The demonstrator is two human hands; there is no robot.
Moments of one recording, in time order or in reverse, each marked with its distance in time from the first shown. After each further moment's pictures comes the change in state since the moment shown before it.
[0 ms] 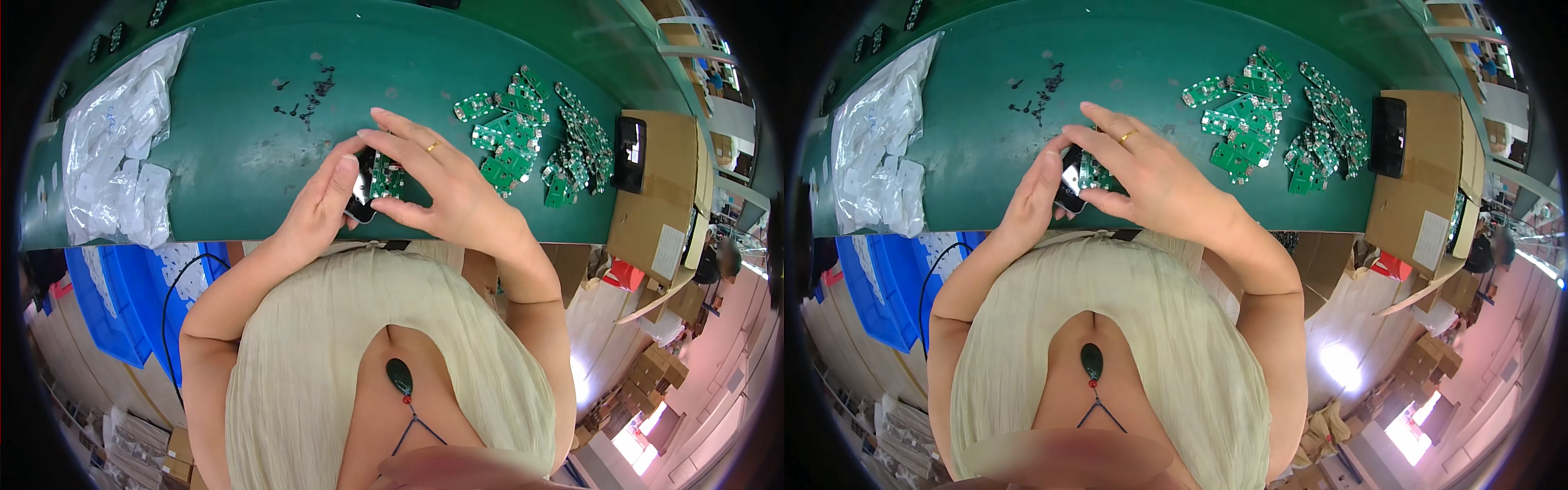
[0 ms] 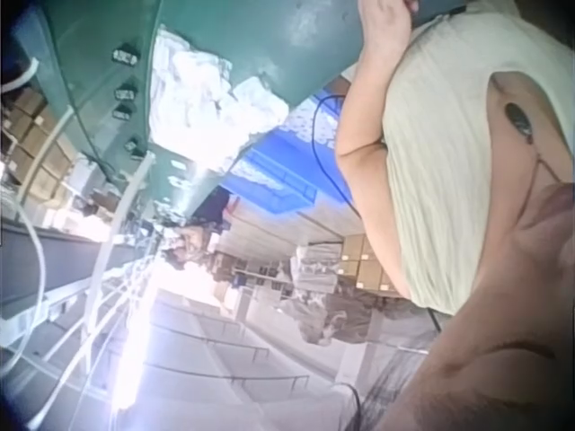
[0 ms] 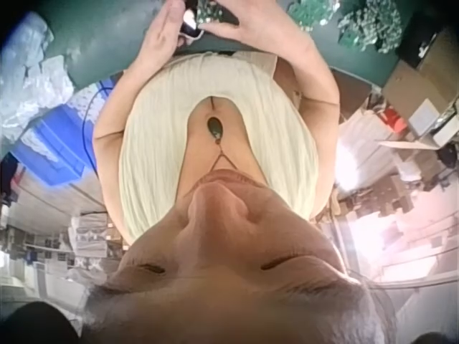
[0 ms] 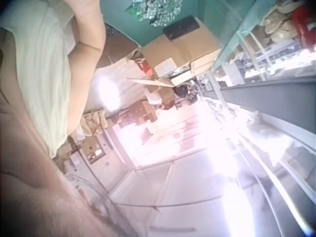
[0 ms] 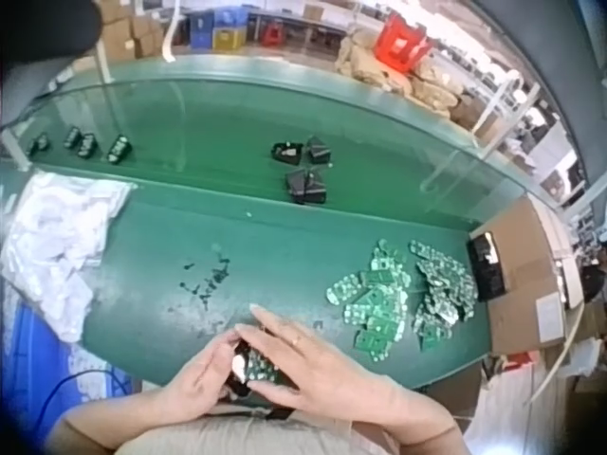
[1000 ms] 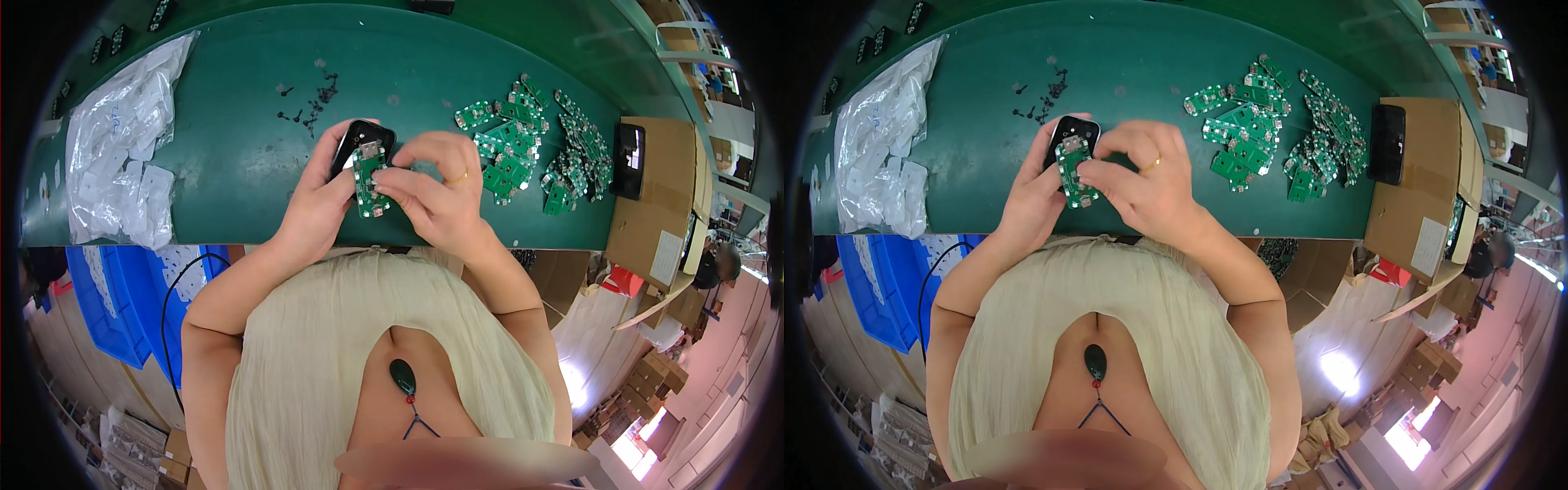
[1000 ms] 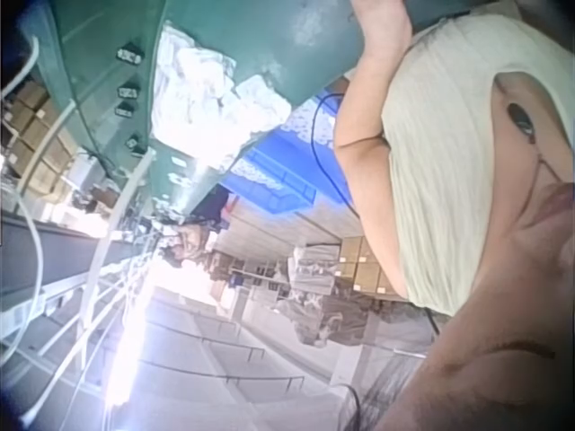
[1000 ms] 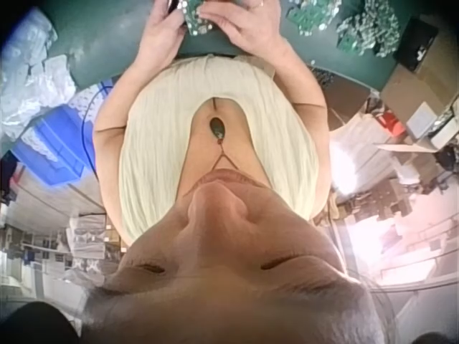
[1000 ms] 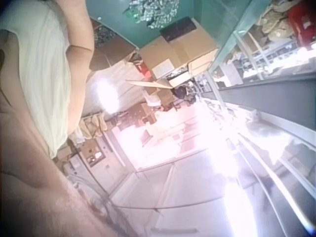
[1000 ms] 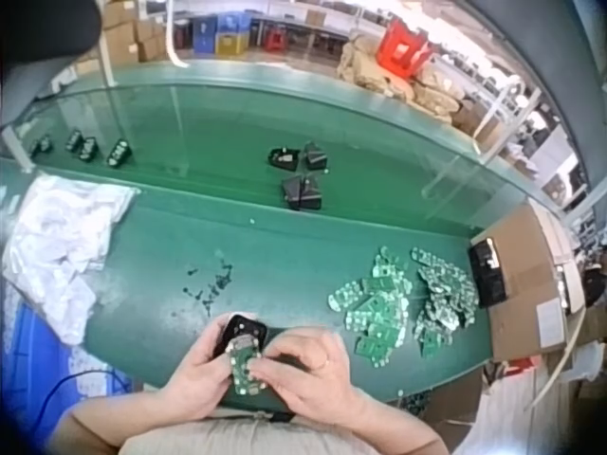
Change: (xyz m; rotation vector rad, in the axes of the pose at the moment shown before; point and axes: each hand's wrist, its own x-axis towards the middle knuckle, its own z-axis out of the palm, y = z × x) left_hand 0.012 0.007 0.010 -0.573 0.101 -0.057; right_hand -0.001 0.013 0.027 -0.170 0.487 -0.247
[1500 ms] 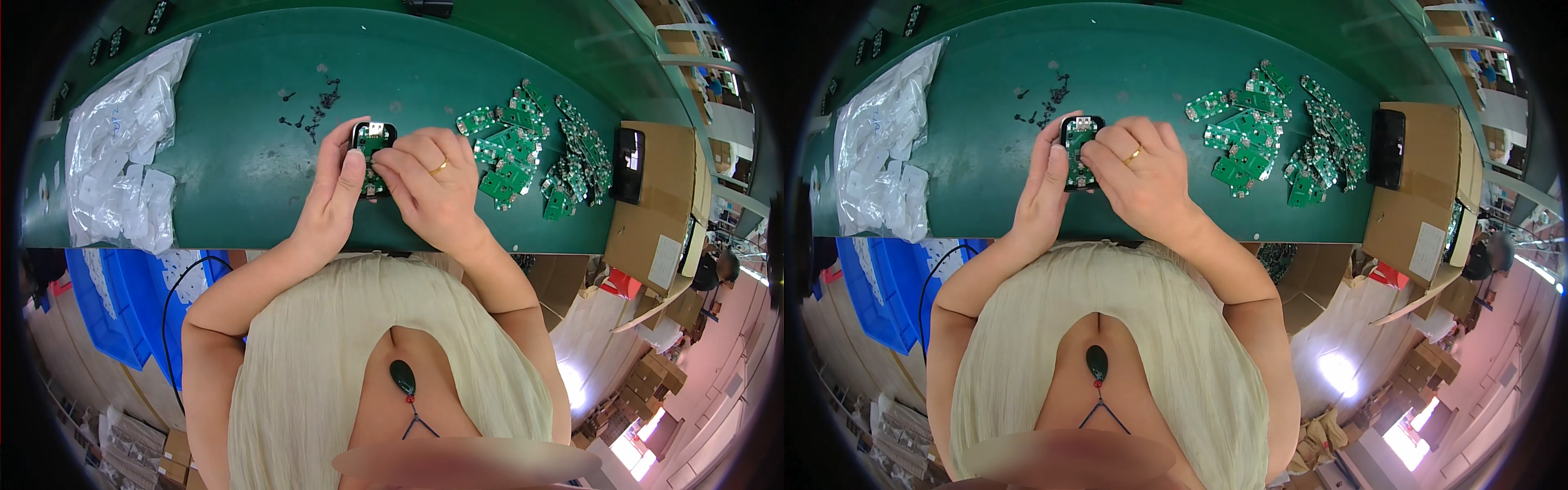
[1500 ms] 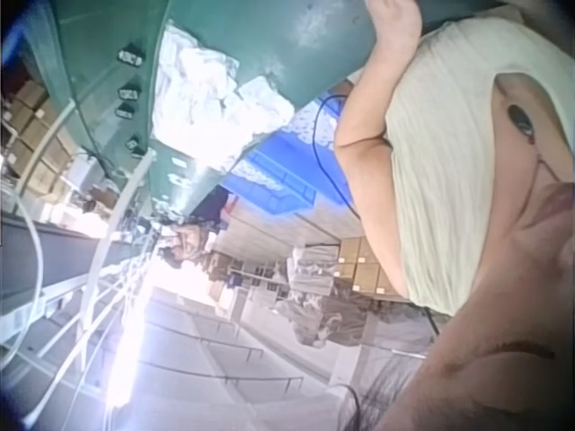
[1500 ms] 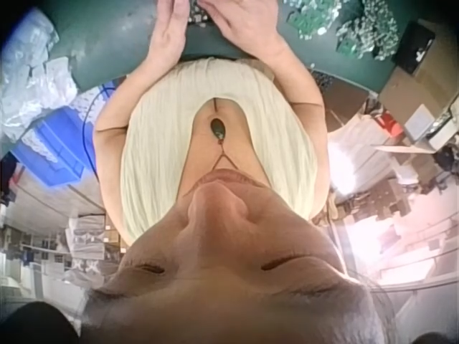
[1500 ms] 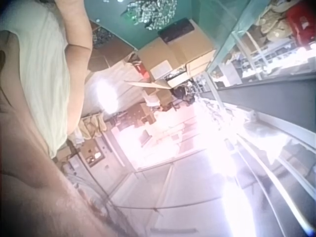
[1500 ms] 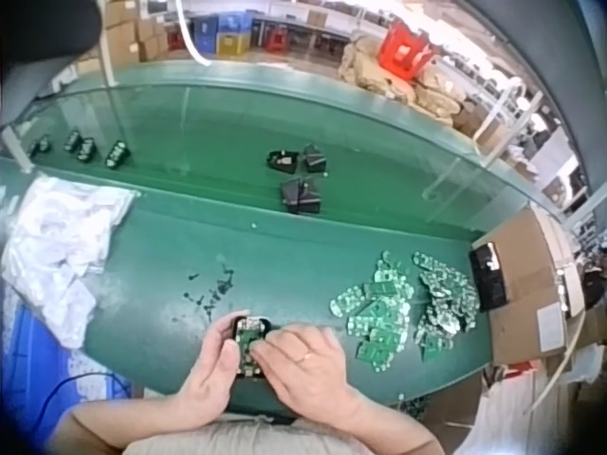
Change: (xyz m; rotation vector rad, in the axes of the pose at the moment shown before) left_hand 0.005 -0.011 -0.006 0.320 -0.046 0.276; right_hand 0.011 0.002 0.011 -0.207 0.009 -0.005
